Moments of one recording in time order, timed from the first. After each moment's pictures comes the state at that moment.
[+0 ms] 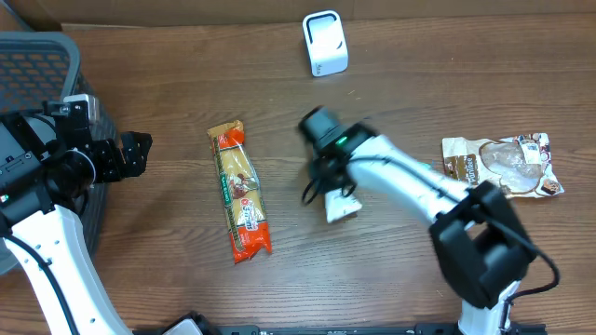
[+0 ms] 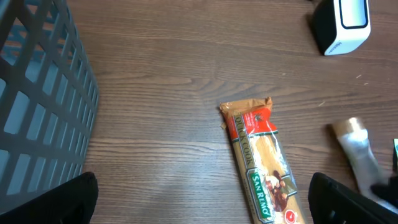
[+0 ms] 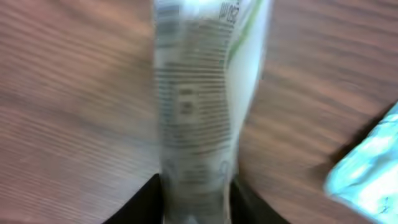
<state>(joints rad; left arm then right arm) 0.58 1.31 1.30 -0.91 0.50 0.31 0.73 1.97 1.43 -0.83 0.08 0.36</state>
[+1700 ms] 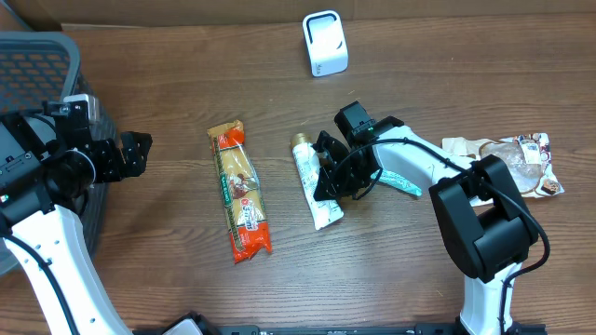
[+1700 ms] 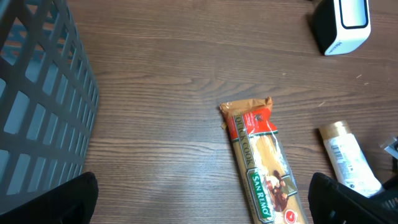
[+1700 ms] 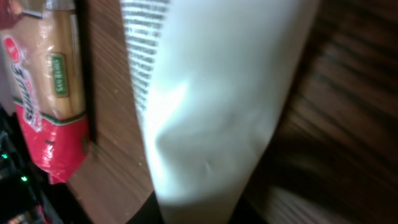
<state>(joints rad) 0.58 1.31 1.30 -0.91 0.50 0.31 0.51 2.06 1.34 -0.74 -0.63 0.07</state>
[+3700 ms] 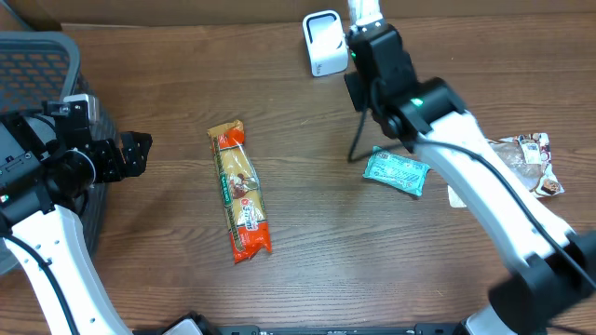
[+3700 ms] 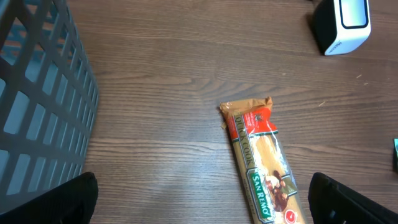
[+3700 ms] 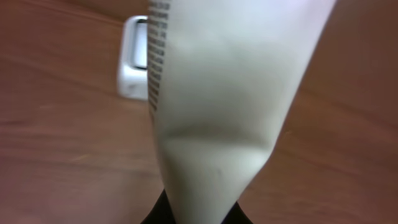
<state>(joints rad) 0.58 1.31 1.30 -0.91 0.50 0.31 0.52 1.77 1.67 -0.67 0.43 -0.01</state>
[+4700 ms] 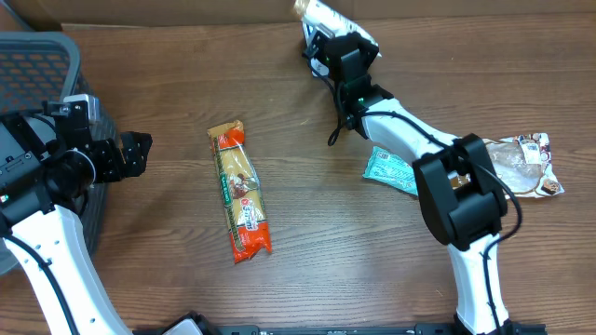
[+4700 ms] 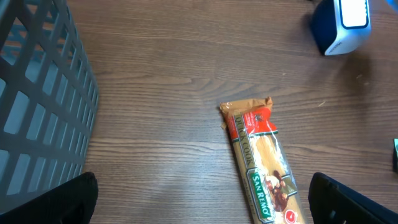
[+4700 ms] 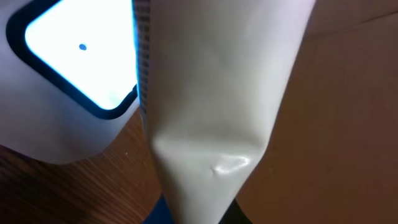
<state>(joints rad) 0.58 1.31 1.30 -0.91 0.50 0.31 0.46 2.30 1.67 0.20 0.58 -0.94</state>
